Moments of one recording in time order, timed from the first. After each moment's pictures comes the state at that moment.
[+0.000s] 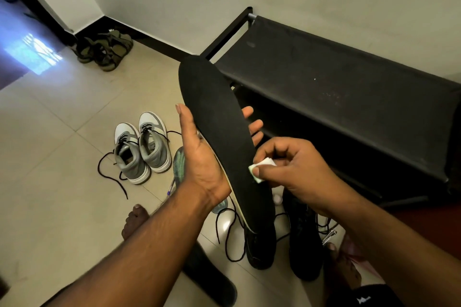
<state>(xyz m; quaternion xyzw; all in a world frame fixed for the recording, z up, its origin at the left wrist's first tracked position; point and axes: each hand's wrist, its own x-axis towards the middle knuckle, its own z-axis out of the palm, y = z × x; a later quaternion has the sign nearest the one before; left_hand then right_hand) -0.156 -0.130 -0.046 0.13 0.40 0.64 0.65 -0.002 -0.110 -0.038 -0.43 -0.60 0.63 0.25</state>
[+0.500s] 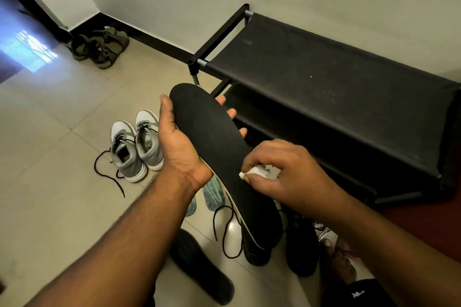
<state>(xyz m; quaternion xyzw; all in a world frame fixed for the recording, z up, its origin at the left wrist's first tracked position) -0.176 -0.125 -0.038 0.03 0.38 0.66 0.64 0.000 -0.117 -0.041 -0.34 -0.84 0.35 0.23</state>
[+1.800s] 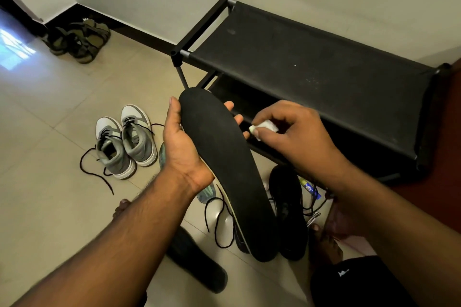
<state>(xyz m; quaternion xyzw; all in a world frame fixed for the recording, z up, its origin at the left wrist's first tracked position) -0.155 -0.131 -0.054 0.03 0.38 0.62 0.69 0.021 -0.085 -0.046 -0.43 -0.76 0.36 0.33</state>
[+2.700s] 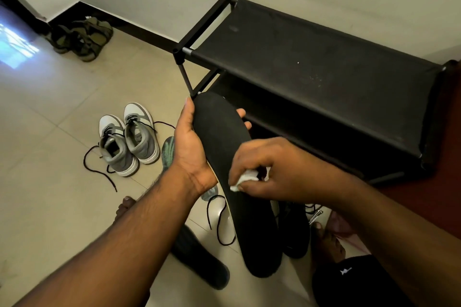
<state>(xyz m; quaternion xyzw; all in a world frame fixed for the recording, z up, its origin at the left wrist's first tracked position) -0.150 -0.132 -0.054 0.04 0.41 0.58 0.70 0.013 -0.110 -0.031 -0.22 -0.87 0.41 0.13</state>
